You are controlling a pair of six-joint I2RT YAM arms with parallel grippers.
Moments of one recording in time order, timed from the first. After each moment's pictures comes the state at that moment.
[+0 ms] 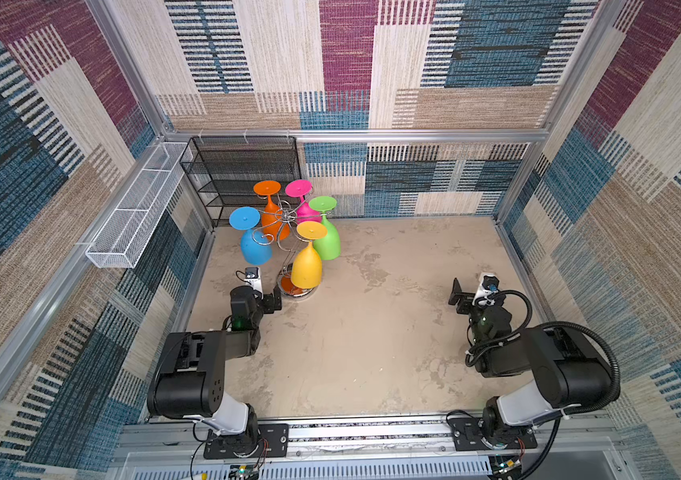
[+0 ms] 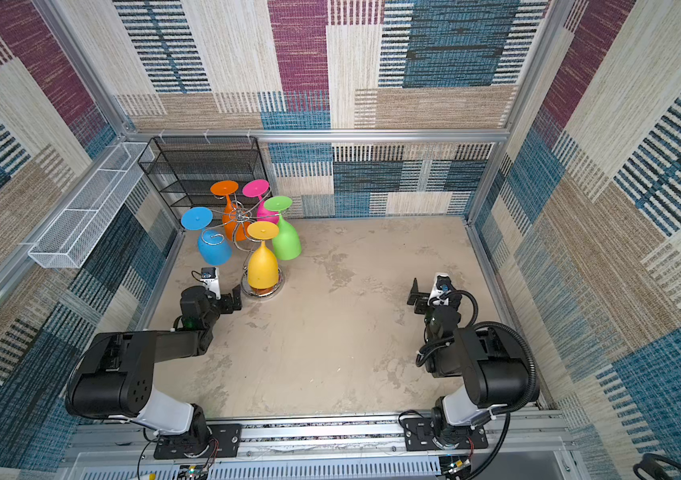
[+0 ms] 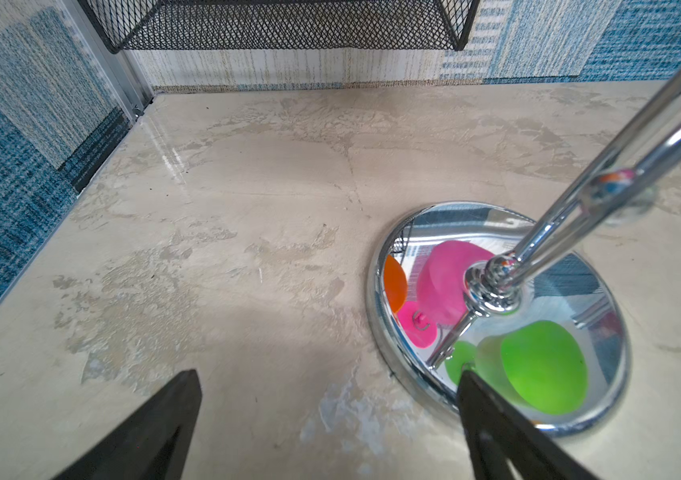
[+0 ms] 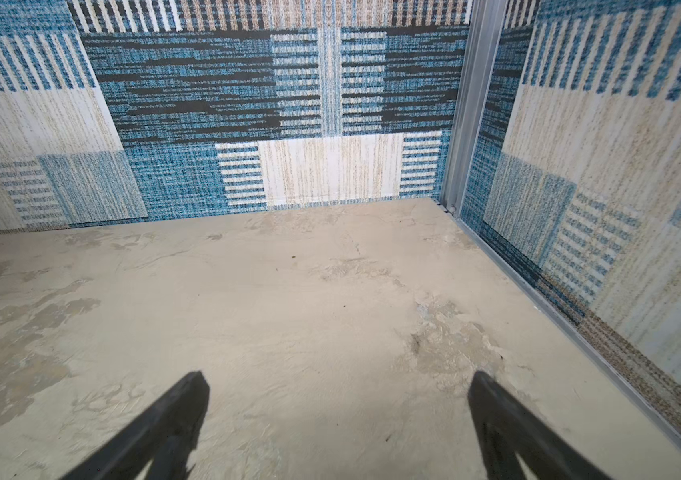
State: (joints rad) left arm 0.02 1.54 0.43 0.70 -0.02 0.02; right arm 0.03 1.53 0.16 1.31 0.16 0.04
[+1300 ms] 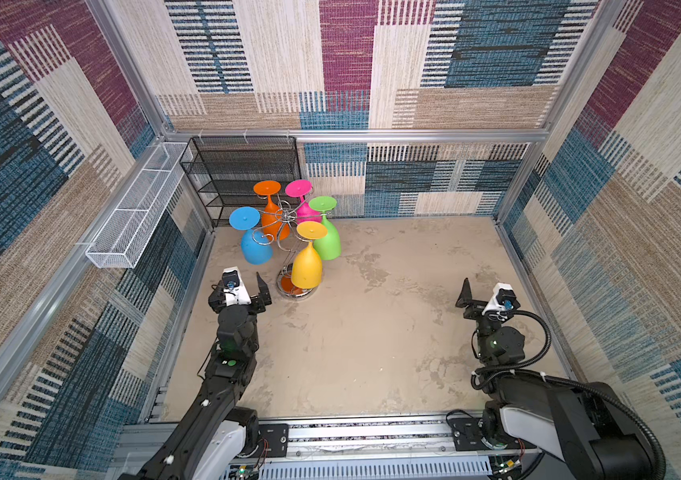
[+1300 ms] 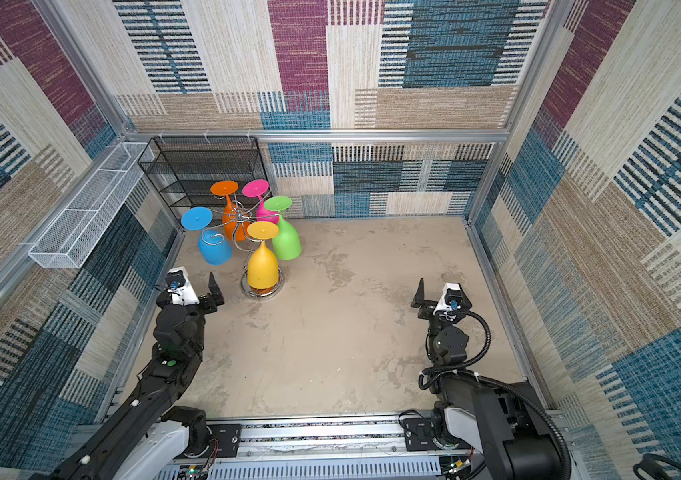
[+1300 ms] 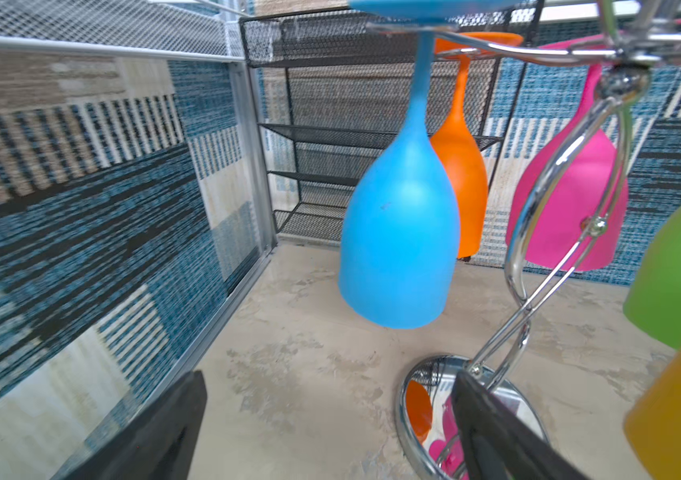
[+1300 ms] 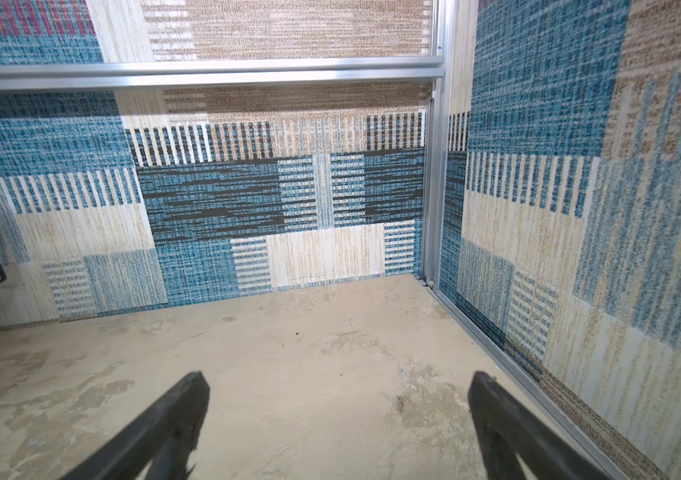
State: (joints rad) left arm -0.17 0.72 0.38 0.33 -0.50 -0.01; right arm 0.12 1.11 0.04 1.26 0.27 0.02
